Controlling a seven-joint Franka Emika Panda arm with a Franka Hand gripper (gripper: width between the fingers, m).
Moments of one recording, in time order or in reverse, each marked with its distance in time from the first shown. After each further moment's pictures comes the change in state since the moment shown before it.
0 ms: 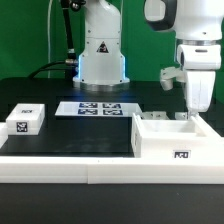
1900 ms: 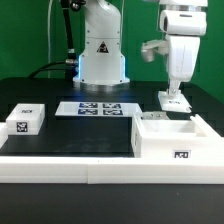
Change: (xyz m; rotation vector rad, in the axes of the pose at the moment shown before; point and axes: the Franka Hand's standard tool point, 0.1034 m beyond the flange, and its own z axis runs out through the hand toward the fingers) arm -0.042 0.033 -0.058 -0.030 -0.049 -0.040
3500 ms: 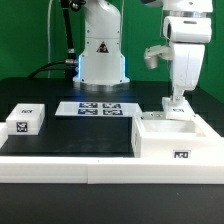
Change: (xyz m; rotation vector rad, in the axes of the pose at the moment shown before) arm 0.003 0.015 0.007 0.011 0.003 0.011
